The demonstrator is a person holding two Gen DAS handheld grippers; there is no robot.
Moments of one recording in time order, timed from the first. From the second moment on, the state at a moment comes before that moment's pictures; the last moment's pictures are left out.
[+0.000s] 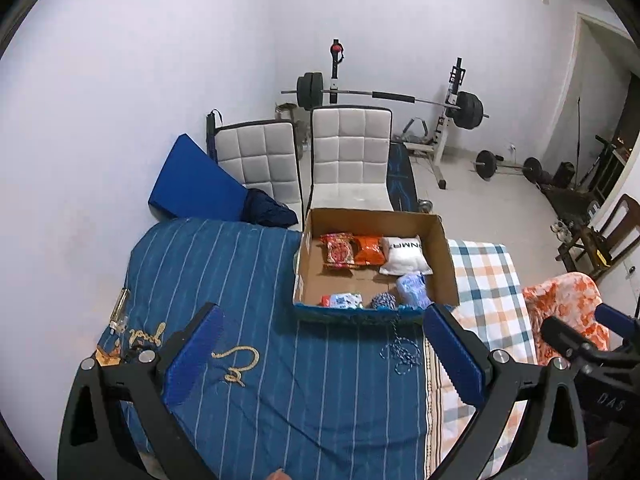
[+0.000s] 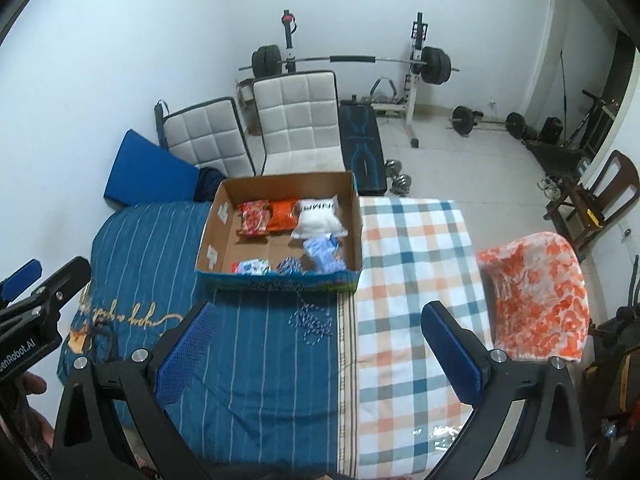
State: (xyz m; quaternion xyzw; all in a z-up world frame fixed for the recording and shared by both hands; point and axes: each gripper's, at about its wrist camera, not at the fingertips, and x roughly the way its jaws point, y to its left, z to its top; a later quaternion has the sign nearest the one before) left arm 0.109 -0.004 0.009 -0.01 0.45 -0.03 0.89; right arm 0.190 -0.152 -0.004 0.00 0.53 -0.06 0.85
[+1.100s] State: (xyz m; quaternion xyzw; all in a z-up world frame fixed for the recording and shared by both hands) left arm 0.122 -0.006 0.007 0.01 0.44 -0.02 0.90; right arm 0.207 -0.154 -0.008 -0.02 0.51 -0.09 0.86
